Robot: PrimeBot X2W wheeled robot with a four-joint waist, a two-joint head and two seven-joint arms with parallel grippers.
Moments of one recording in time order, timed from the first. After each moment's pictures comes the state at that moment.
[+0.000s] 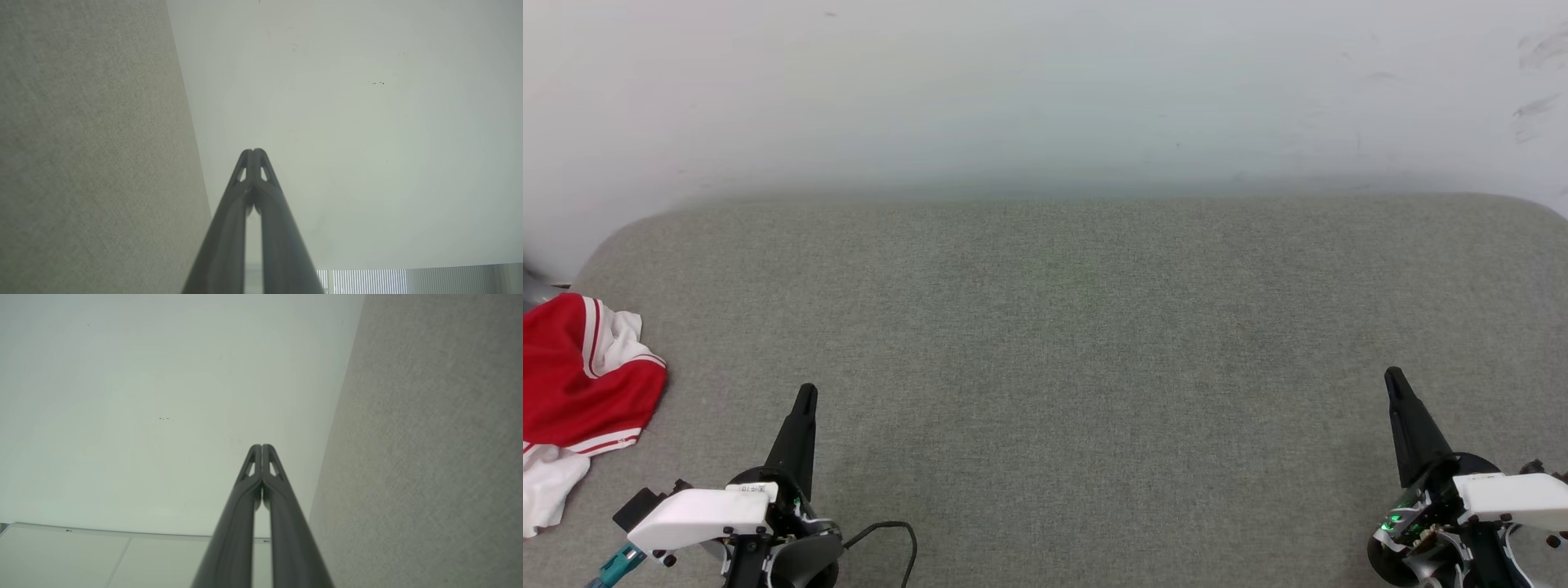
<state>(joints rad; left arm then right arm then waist) -0.11 0.05 0.11 0.25 -1.61 -0.13 0.11 -0.10 -0.05 -0.11 0.25 1.62 0.13 0.11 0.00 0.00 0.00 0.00</state>
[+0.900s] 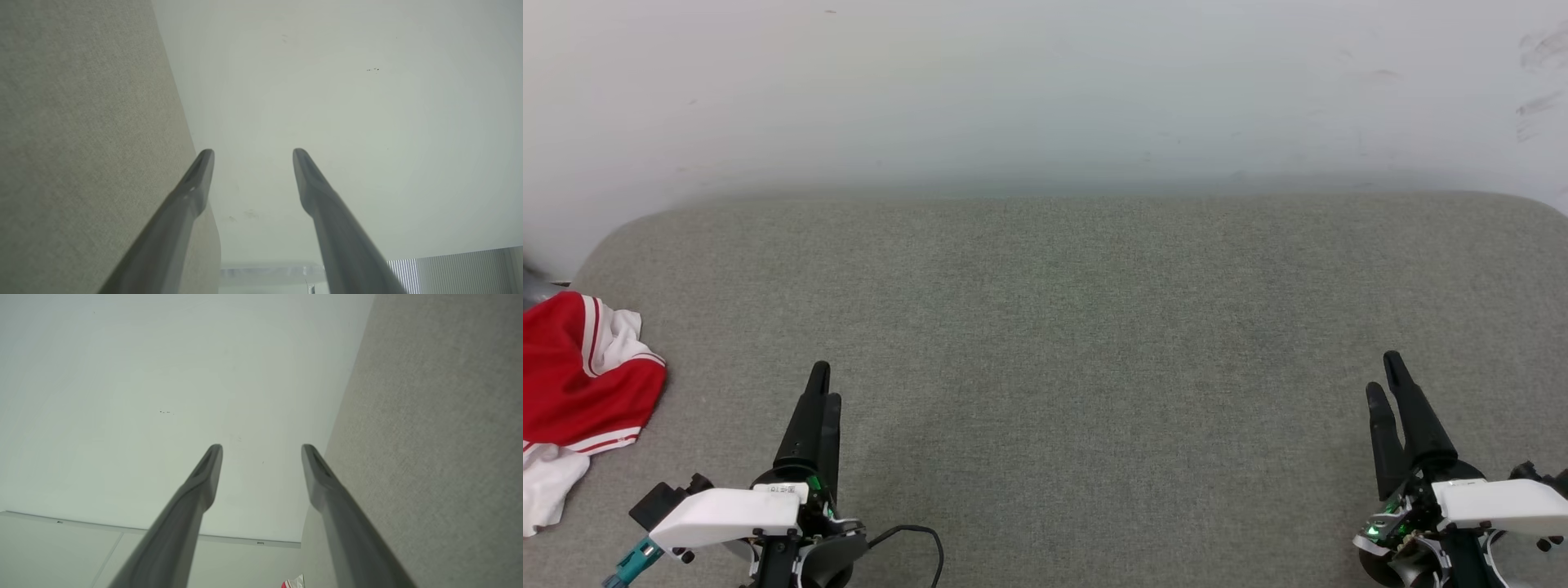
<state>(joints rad) -0.08 0.05 0.03 0.18 -1.57 -0.13 0.02 -0.07 -0.05 -0.04 0.18 1.58 0.13 0.03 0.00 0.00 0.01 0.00</state>
